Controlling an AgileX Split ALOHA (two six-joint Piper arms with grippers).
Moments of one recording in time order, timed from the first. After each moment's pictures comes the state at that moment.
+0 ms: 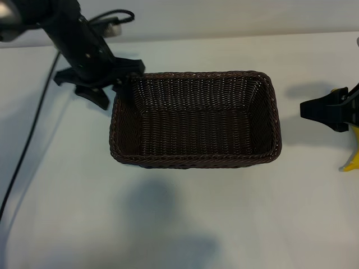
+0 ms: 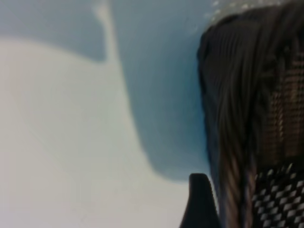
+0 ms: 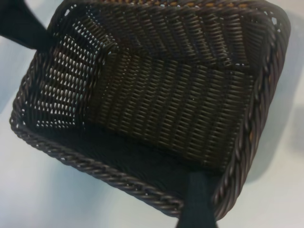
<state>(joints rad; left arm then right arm) -0.24 2.04 -1.64 -0.27 1.17 -0.04 -0.05 1.24 -0.69 1.05 0.74 -0.97</state>
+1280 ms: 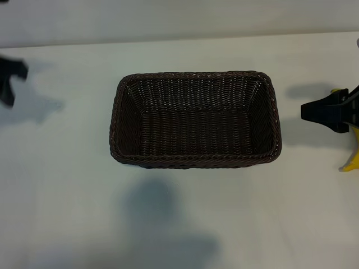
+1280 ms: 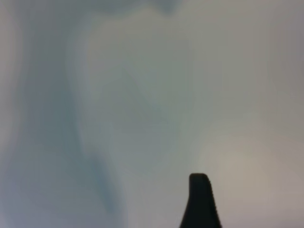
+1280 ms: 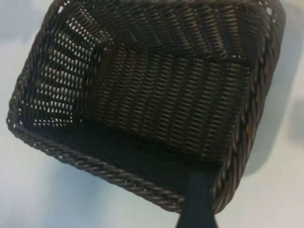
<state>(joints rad) -0.03 1.45 -1.25 0.04 1.17 -0.05 -0.05 1.24 -0.69 1.02 0.74 -0.92</state>
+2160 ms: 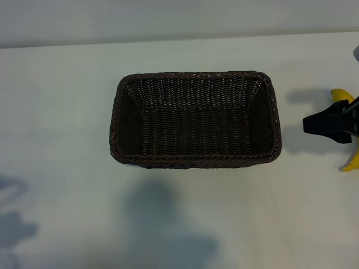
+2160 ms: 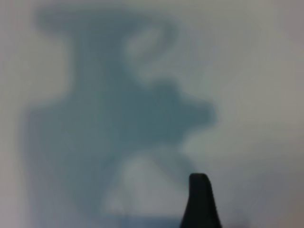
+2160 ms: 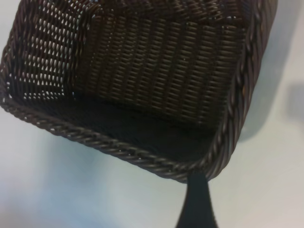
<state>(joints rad) -0.03 0.44 -0.52 0.04 1.07 -0.06 -0.05 1.24 -0.69 0.92 0.78 -0.81</state>
